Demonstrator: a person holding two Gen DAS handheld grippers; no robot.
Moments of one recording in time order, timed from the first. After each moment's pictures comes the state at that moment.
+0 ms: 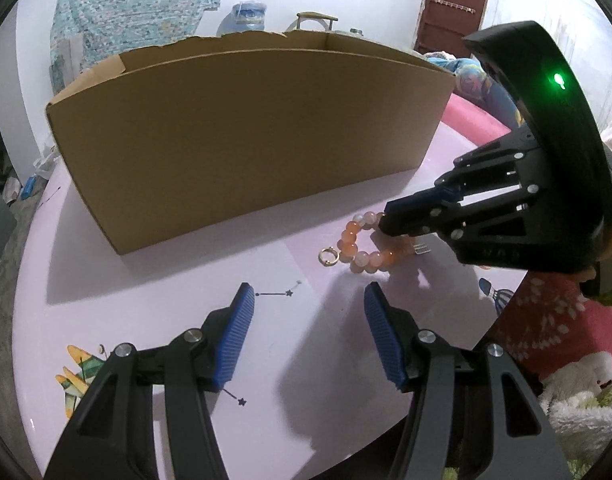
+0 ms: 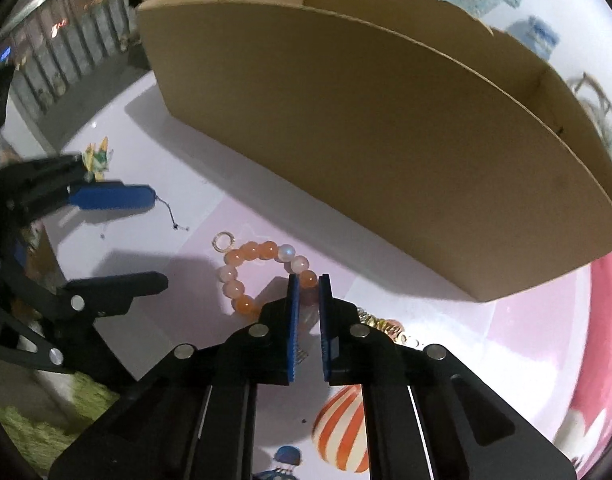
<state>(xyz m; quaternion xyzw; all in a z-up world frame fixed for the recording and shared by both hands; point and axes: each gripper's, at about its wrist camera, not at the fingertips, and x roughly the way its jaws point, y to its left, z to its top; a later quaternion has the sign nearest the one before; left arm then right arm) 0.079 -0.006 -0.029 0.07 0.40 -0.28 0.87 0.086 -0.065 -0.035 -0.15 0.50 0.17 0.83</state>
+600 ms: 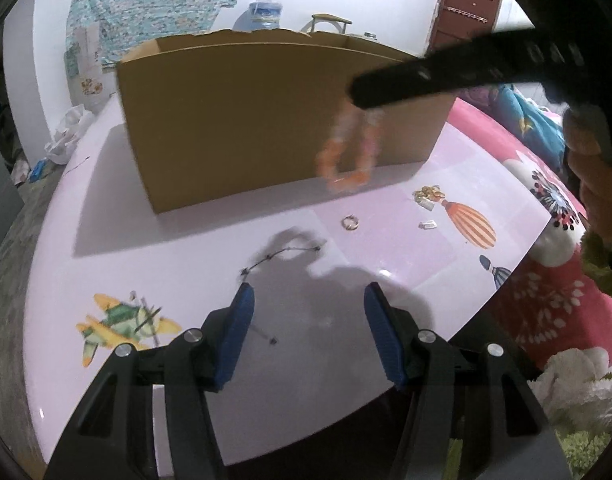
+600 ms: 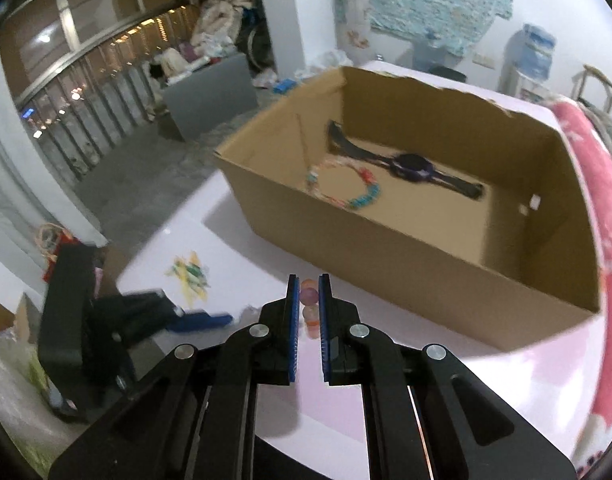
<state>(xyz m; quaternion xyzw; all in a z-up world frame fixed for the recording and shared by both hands) 0.056 0.025 -0.030 0.05 0.41 -0.26 0.87 0.095 -0.029 0.036 -0.05 0.43 0.24 0.87</state>
